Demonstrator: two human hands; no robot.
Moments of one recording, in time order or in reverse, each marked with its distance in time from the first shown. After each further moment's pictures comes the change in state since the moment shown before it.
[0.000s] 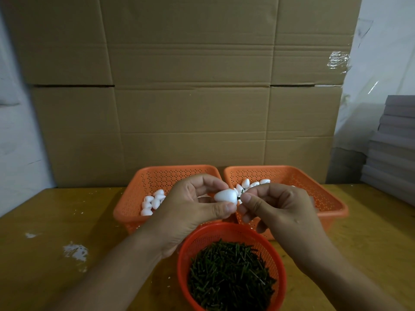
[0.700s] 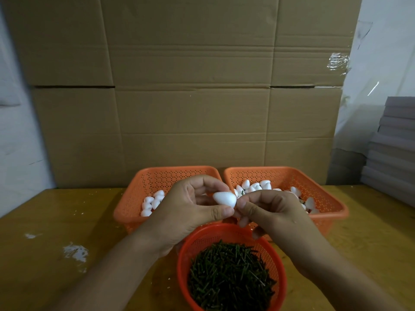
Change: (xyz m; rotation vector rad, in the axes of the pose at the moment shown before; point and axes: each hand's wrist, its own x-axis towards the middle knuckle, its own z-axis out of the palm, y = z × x) left_hand 0.000 0.000 -0.004 0.122 -0.004 0.060; right_hand 0.001 0.001 0.000 0.001 -0.114 0.160
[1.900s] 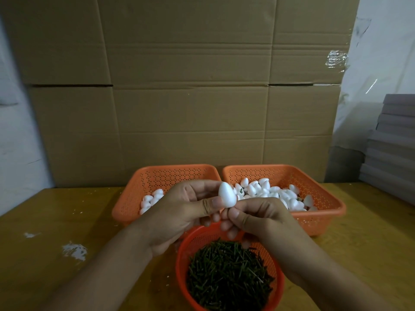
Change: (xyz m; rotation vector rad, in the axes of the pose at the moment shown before) left_hand 0.001 -0.003 -0.007 -0.113 -0.172 -0.122; right_hand -0.007 0.001 0.010 0.114 -0.154 0.076
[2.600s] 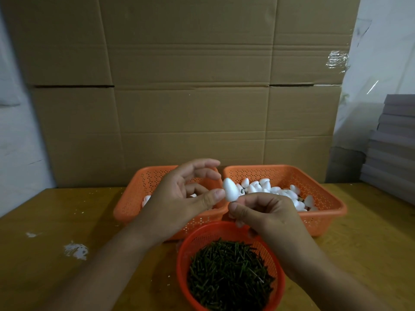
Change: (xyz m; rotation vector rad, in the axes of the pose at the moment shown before) left_hand -0.002 0.006 -0.002 0.262 0.233 0.264; right_hand 0.003 0.005 0.000 0.017 0.206 -0.040
